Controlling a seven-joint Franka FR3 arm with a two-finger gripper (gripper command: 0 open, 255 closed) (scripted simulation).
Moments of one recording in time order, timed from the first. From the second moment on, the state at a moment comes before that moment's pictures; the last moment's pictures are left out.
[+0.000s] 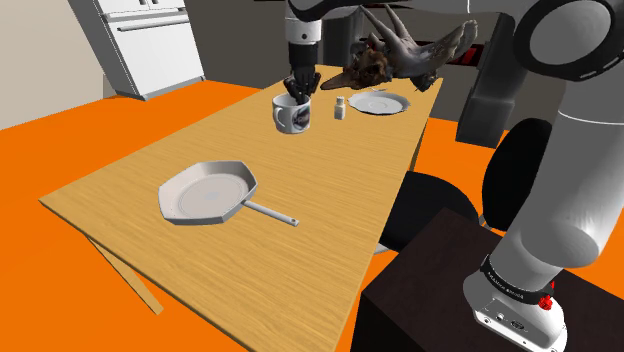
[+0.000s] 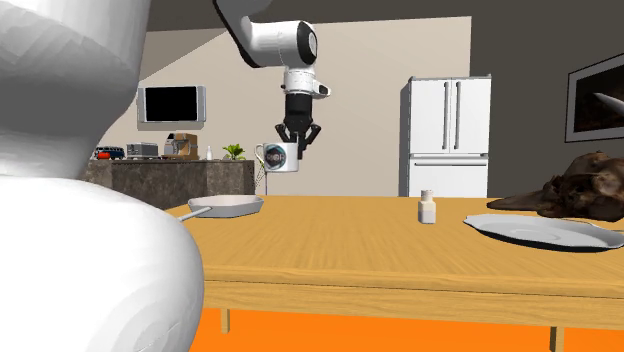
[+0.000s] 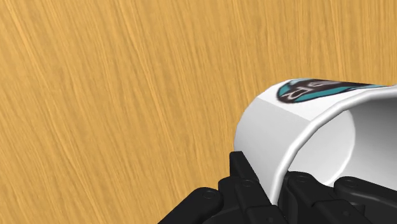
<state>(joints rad) 0.07 0.19 0.16 -1.47 0.02 1.68 0.07</state>
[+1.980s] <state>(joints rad) -0.30 0.04 -0.17 -1.64 0.06 1.67 -0.63</state>
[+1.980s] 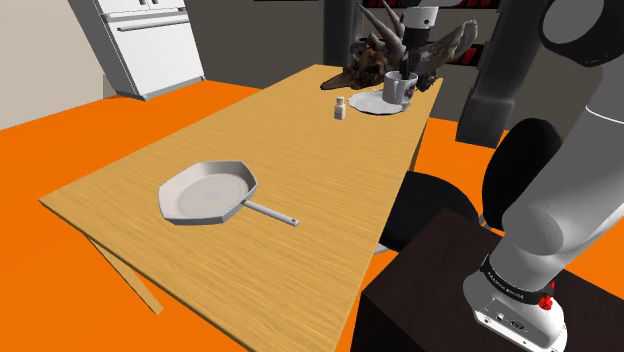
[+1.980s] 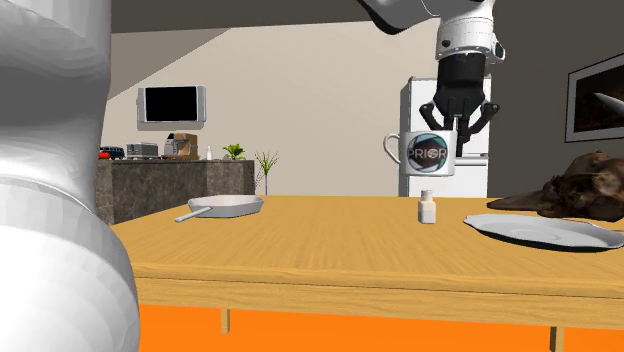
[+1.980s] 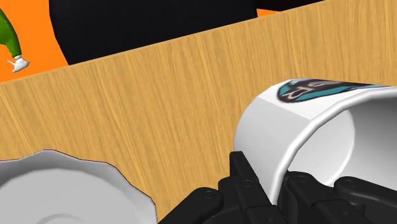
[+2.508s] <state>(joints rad) -0.34 0.06 -0.20 -1.68 0.06 1.73 -0.71</state>
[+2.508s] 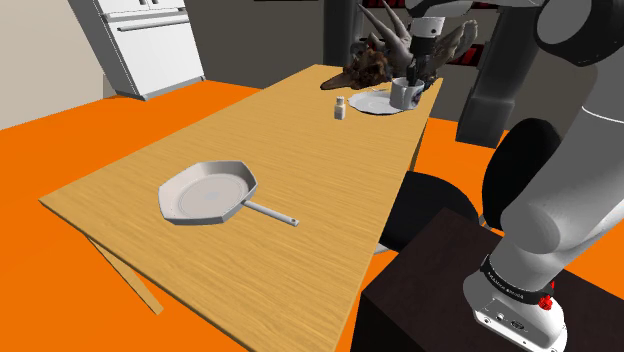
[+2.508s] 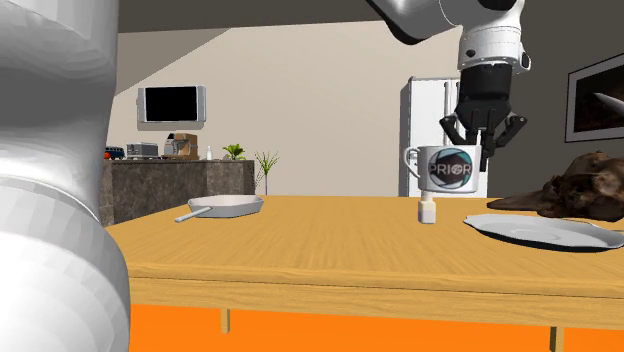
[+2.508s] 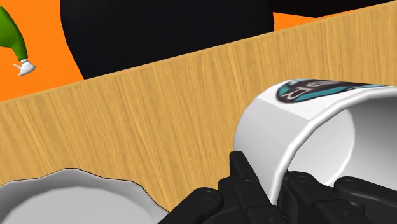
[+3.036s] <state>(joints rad) -0.34 0.07 -0.20 -1.78 0.07 1.83 -0.71</state>
